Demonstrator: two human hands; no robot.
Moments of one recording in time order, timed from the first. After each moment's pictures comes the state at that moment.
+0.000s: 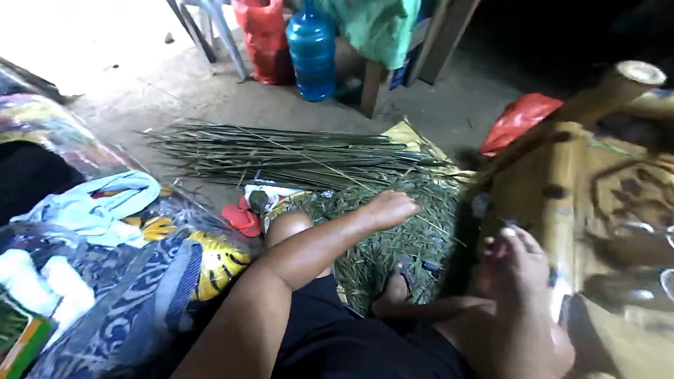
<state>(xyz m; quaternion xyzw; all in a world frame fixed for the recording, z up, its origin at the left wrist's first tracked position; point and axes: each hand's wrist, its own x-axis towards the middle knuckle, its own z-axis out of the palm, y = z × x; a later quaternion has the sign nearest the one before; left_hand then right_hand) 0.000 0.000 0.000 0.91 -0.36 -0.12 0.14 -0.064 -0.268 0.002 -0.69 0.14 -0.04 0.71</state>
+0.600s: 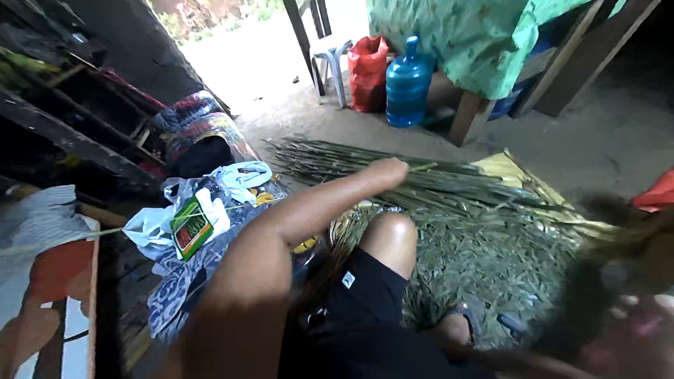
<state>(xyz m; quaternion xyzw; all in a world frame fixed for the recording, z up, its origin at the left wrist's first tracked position) -0.040 0.110 0.135 0.98 0.06 -0.19 0.04 -0.065 -0.304 -0.014 -0.63 0.03 -0.04 0.78</state>
